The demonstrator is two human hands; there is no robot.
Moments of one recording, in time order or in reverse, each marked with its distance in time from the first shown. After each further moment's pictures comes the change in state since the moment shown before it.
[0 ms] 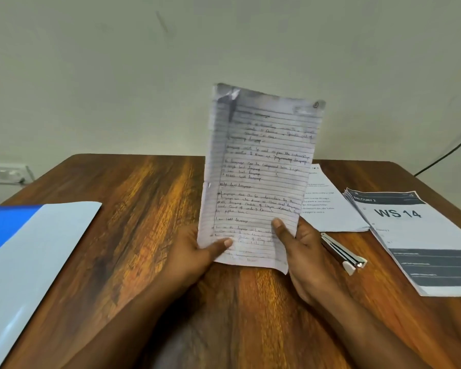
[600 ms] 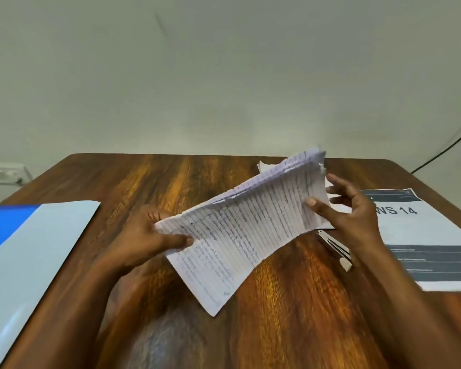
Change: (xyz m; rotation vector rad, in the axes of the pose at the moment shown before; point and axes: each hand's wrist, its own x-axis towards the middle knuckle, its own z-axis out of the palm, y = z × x) left_hand 0.010 0.037 -0.086 0.321 -0.217 0.050; right_hand 0.038 -0.054 -0.078 -0.525 0.222 -0.121
